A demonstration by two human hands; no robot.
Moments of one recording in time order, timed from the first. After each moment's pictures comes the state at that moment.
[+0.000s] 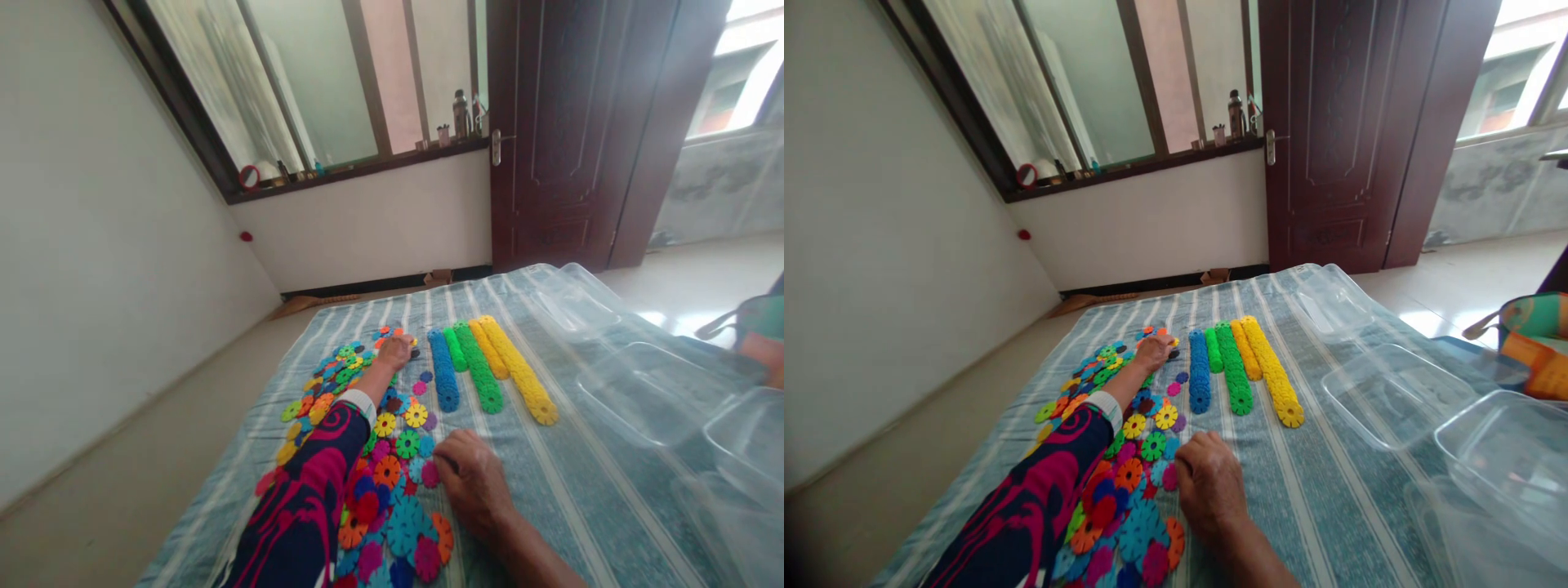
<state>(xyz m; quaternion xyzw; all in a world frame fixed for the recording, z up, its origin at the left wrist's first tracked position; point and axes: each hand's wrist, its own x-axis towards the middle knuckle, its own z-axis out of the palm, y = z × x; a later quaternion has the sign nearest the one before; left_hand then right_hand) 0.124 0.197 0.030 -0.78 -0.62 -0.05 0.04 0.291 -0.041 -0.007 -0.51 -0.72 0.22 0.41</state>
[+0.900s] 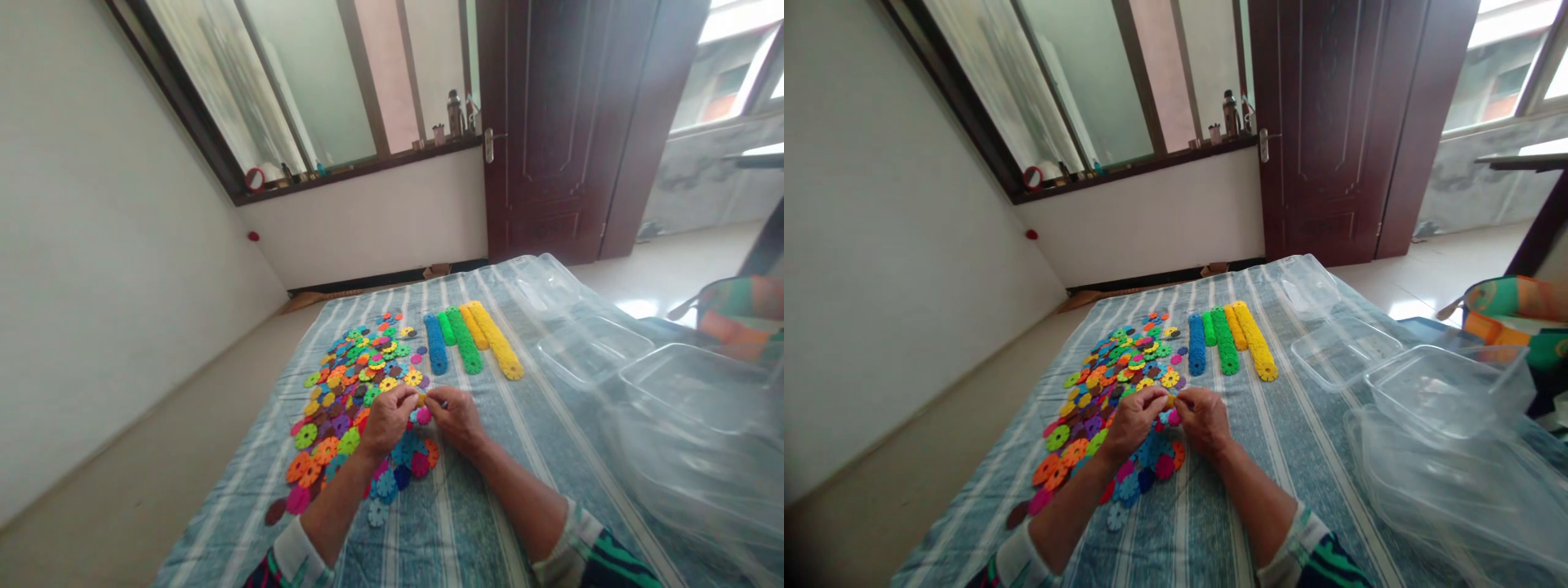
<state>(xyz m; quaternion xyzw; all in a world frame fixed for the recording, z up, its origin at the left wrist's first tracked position) 0.152 -0.046 0.047 -0.72 -0.56 -0.34 -0.23 0.294 -0.037 -0.010 -0.47 -0.67 0.29 0.50</state>
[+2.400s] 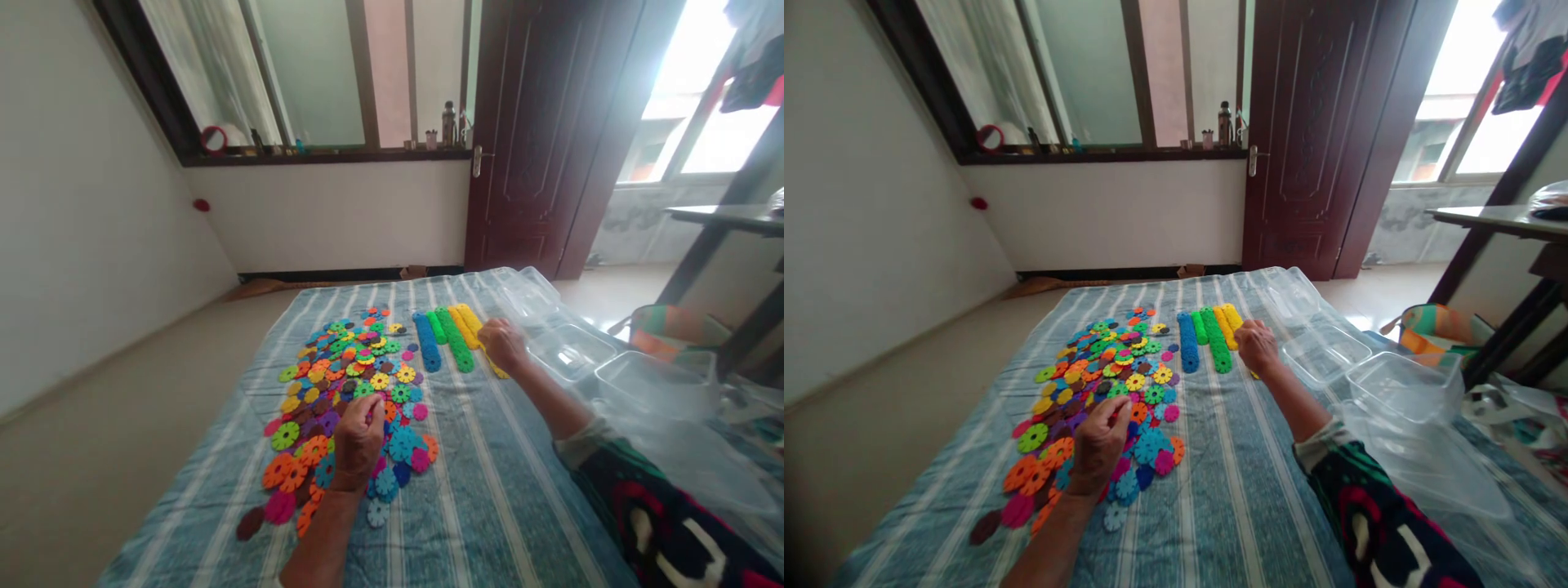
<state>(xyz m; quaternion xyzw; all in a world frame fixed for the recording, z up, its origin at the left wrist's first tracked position) 0.108 -0.059 0.008 -0.69 -0.53 -0.49 0.02 0.412 0.037 0.054 -0.64 -0.74 -0.07 0.18</state>
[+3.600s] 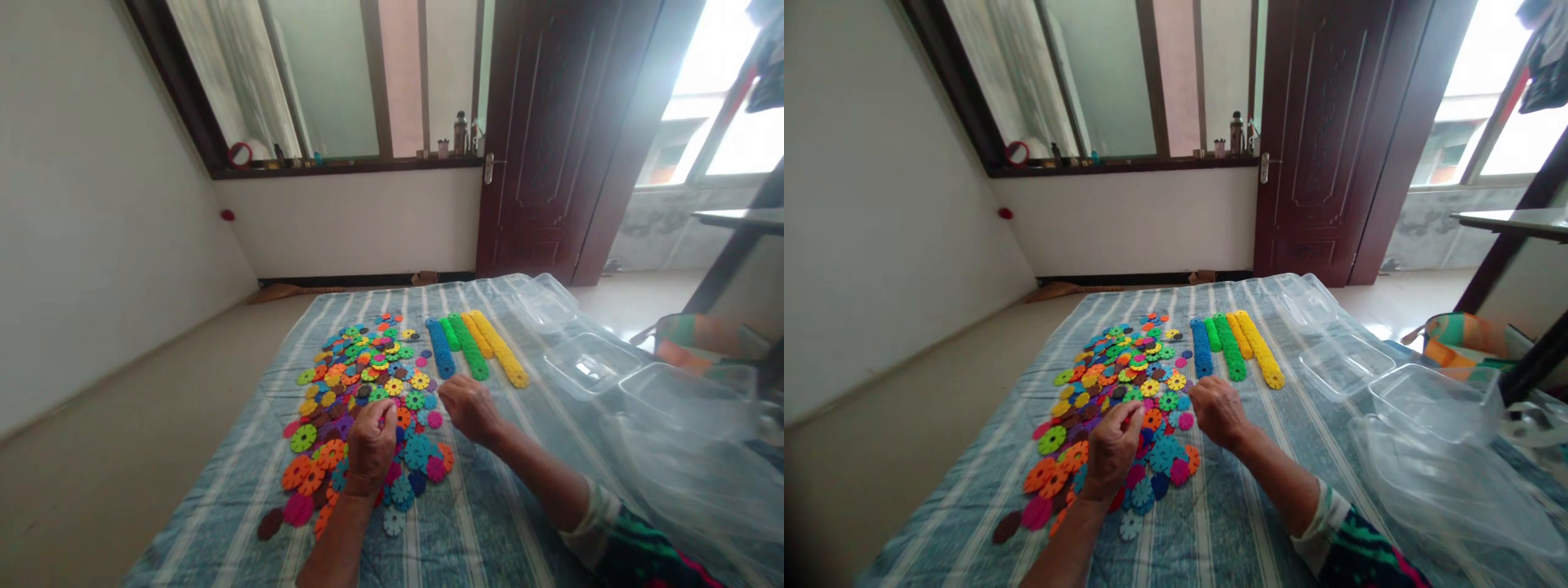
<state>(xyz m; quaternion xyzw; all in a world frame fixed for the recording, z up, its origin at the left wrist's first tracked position) 0.106 -0.062 0.011 -0.67 -0.55 -0.50 -0.01 0.311 -0.026 0.009 -0.46 -0.83 -0.01 0.32</state>
